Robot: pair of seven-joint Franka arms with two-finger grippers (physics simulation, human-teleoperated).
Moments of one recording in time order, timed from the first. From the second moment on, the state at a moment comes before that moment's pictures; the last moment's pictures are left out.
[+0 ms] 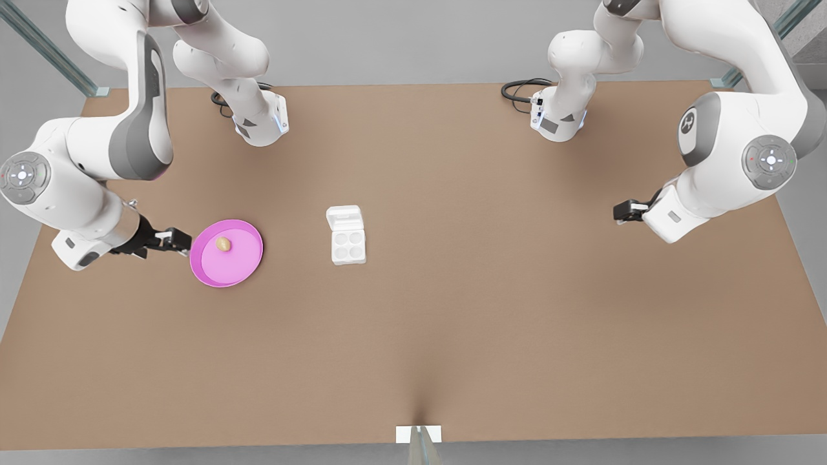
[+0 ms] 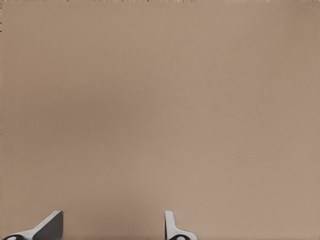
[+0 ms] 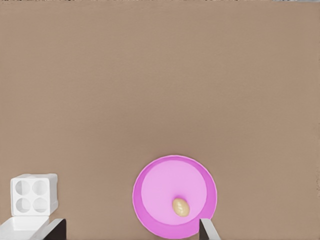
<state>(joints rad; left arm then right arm) -0.07 0.18 -0.03 -1.42 0.02 1.43 -0.01 0.00 0.18 0.02 -1.49 0.00 1.65 -0.02</state>
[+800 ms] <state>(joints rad) -0.07 0.18 -0.03 -1.44 0.02 1.44 -0.01 -0.06 0.10 0.03 -2.37 -0.10 2.40 -0.52</state>
